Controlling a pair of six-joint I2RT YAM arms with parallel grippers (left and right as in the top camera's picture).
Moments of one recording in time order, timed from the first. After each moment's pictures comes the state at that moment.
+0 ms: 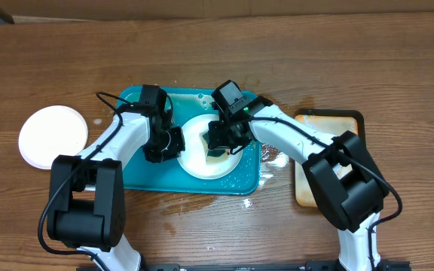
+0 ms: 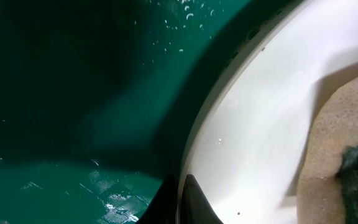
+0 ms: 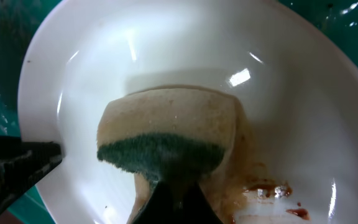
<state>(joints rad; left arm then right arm) -0.14 1.84 1.10 -0.77 0.24 -0.35 0.64 2.09 1.45 -0.62 -0.32 0.52</state>
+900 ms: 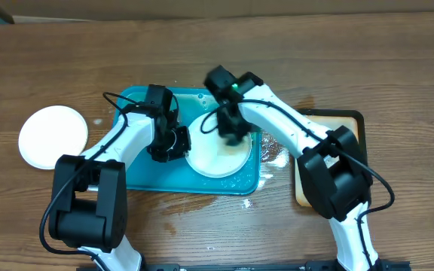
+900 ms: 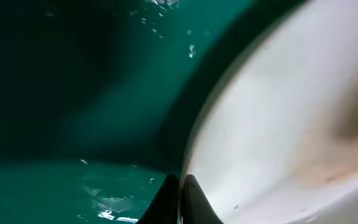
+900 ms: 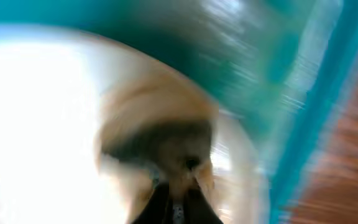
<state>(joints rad) -0.17 1.84 1.10 -0.75 0.30 -0.37 0.66 2.20 1.83 -1.08 0.00 0.53</state>
